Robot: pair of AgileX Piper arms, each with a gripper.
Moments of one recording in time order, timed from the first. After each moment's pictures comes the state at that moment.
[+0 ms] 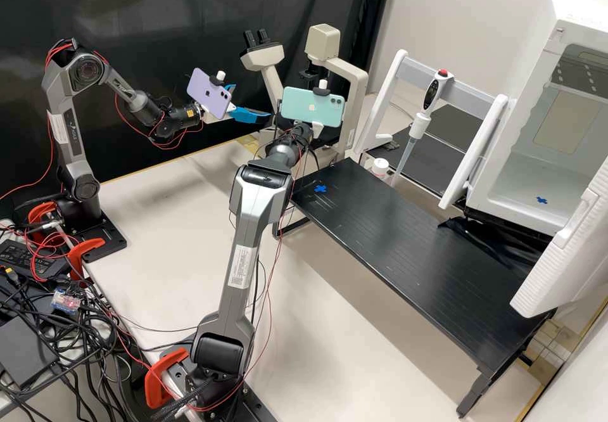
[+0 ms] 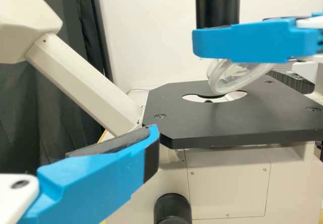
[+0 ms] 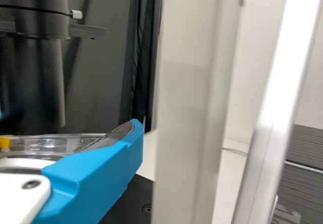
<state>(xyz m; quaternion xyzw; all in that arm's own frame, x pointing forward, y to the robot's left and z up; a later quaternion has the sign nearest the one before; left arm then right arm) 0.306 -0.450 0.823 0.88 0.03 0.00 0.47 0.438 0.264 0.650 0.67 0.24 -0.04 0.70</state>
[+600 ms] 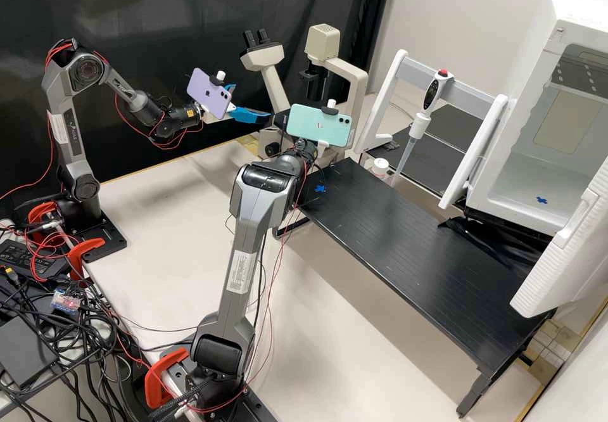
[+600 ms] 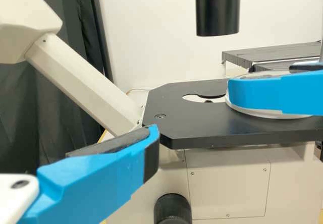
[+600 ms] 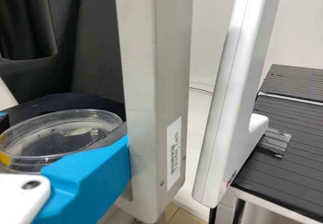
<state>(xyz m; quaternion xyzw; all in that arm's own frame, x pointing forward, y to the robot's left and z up) 0.306 -0.450 0.823 0.88 0.03 0.00 0.47 0.420 0.228 0.661 0.68 0.23 -0.10 0.69</state>
